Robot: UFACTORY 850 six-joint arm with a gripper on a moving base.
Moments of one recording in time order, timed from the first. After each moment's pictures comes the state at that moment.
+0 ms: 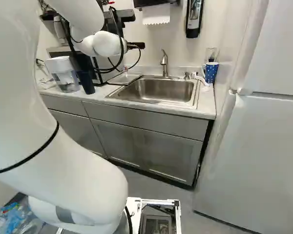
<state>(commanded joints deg) 1.1 5.3 -53.8 0.0 25.8 0.0</state>
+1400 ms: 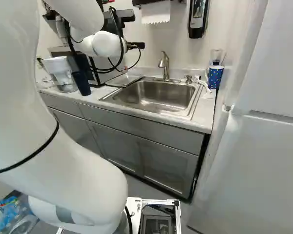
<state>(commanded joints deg) 1.1 5.3 -53.8 0.0 25.8 0.0</state>
